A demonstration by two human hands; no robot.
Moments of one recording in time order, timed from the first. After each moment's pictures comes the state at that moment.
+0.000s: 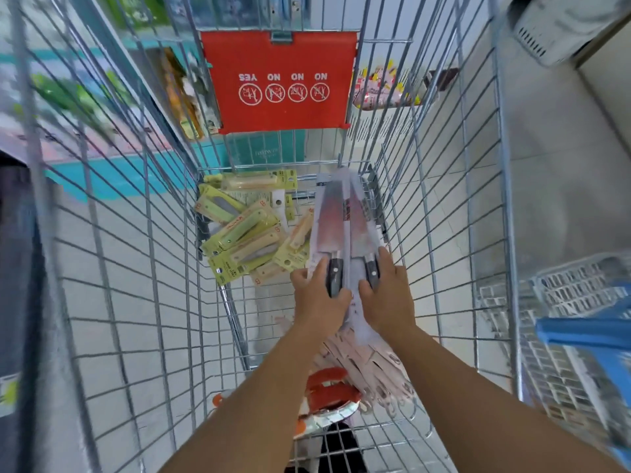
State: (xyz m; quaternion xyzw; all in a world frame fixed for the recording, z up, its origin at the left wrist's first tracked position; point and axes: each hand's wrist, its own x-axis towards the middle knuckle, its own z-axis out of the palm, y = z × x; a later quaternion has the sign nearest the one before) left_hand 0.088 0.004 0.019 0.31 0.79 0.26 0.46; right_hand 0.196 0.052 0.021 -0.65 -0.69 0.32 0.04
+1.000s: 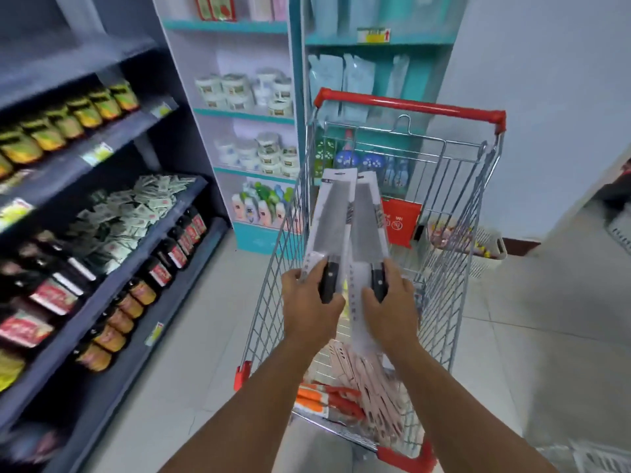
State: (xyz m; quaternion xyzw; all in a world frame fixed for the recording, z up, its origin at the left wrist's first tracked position) left_hand 0.119 -0.145 0.287 0.23 0.85 0.46 0.14; right_hand 0.200 -0.050 0.280 -0.43 -0.78 0.40 0.23
